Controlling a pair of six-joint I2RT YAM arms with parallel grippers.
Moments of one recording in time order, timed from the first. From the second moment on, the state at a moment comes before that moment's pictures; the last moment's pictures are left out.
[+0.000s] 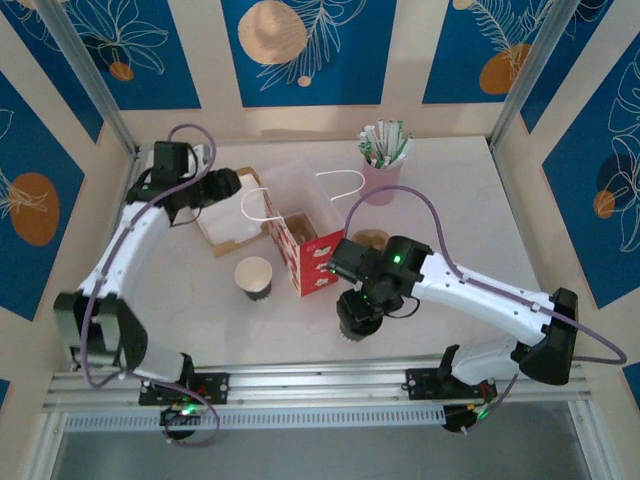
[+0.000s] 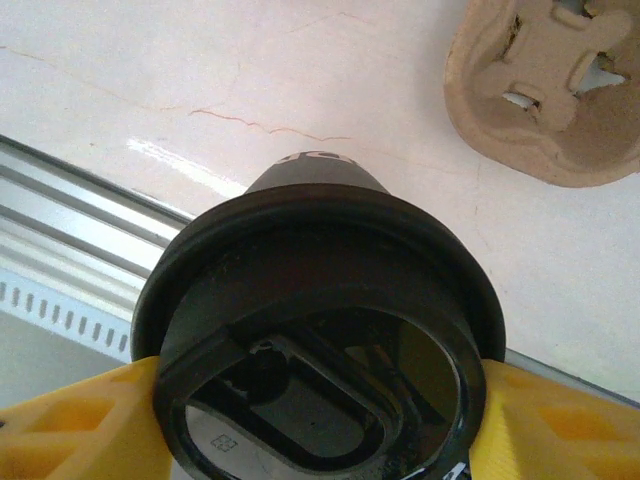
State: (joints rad) left arm -0.11 1.54 1.39 -0.59 0.37 -0.44; right arm 1.07 1.32 1.30 -1.40 0.00 0.64
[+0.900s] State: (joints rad) left arm -0.30 1.88 1.64 -0.48 0.48 -0.39; right arm 0.98 1.29 1.76 -1.69 -0.10 0.52
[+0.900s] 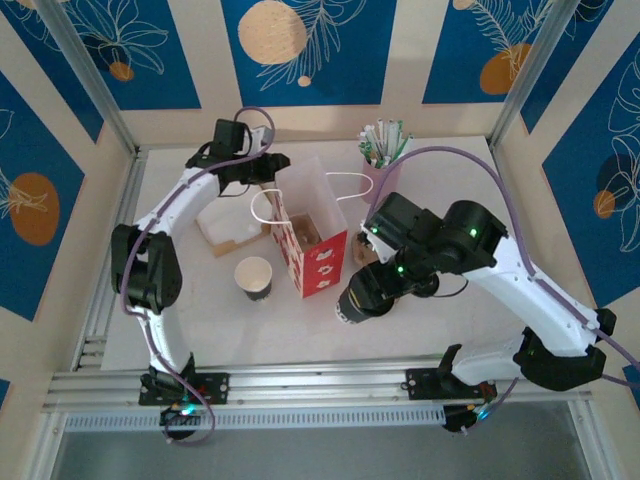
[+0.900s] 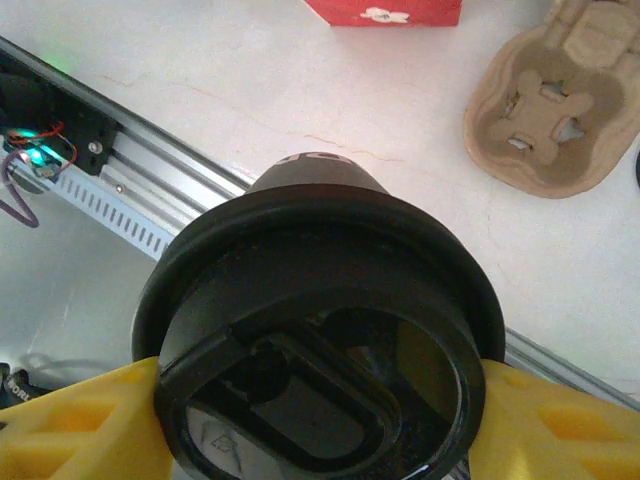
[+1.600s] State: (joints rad) left arm -0.40 1.78 1.42 -0.39 0.50 -0.41; right arm 0.91 1.36 2.10 -1.70 -0.10 0.47
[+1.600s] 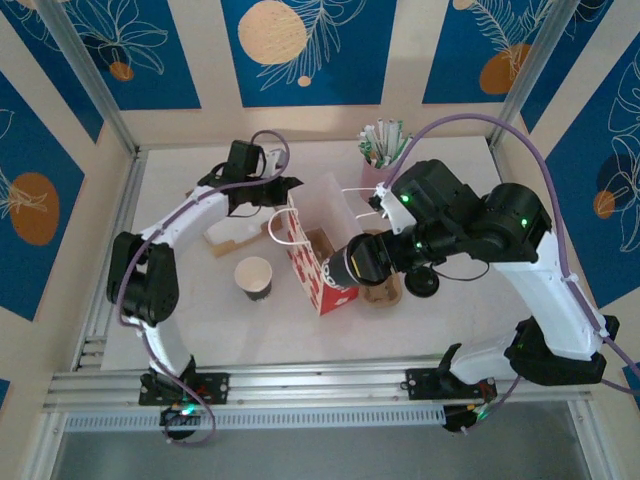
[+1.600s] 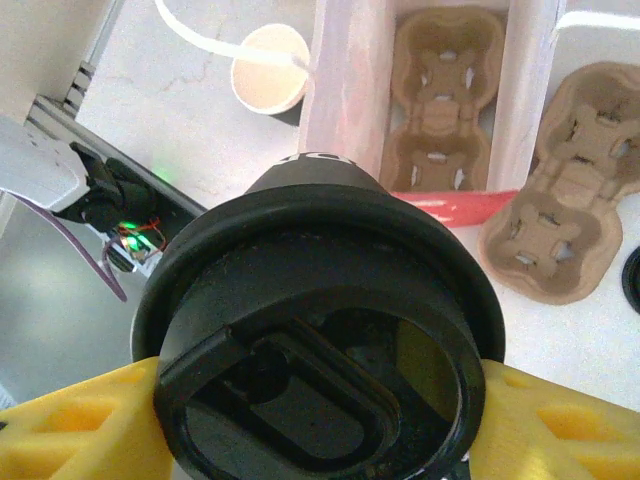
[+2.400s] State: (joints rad) left arm -0.44 1.67 1.28 -0.32 0.54 -0.44; right arm 0.83 1.46 2.15 -1.70 -0.03 0.43
